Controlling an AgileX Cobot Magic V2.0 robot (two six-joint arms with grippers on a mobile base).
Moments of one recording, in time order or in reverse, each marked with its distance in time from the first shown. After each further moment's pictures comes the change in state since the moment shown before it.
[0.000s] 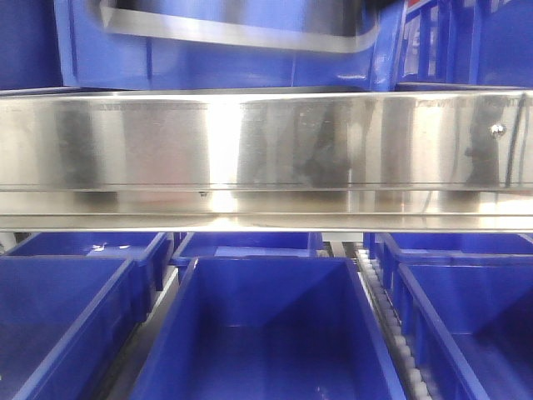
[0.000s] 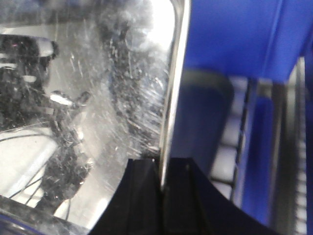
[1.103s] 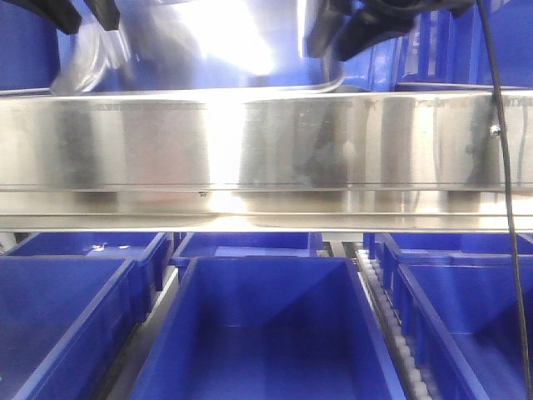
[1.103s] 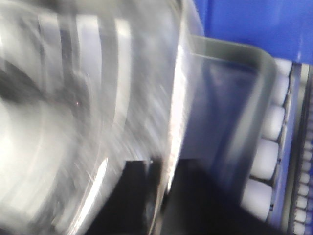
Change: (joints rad) left arm 0.062 0.025 0.000 -0.011 0.050 -0.004; right arm 0.072 0.068 0.000 -0.048 -0.035 -0.016
